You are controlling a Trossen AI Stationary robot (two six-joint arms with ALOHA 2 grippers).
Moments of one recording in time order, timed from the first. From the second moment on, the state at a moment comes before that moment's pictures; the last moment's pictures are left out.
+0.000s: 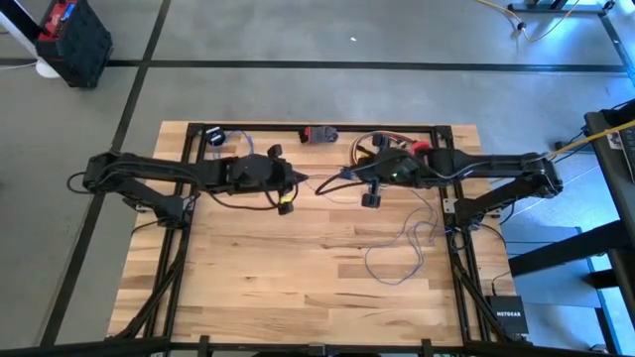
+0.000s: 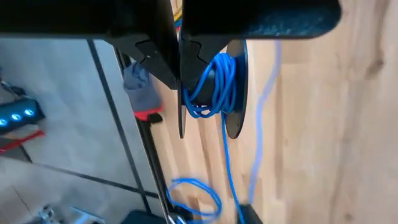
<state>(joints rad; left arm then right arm) 0.03 1.31 0.99 -0.09 -0.30 0.11 0.00 1.30 1.27 -0.67 0.39 -0.19</state>
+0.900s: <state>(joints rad) -0.04 1.38 0.99 0.20 -0.30 0.11 0.00 1.47 1.20 -0.27 0.55 -0.27</state>
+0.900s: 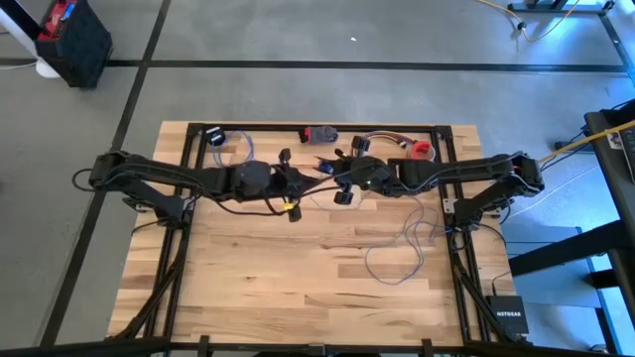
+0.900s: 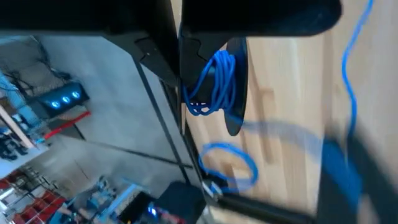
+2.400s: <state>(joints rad) -0.03 1.42 0.99 -0.01 -0.30 0.17 0.00 1.44 1.48 -0.13 0.45 -0.40</state>
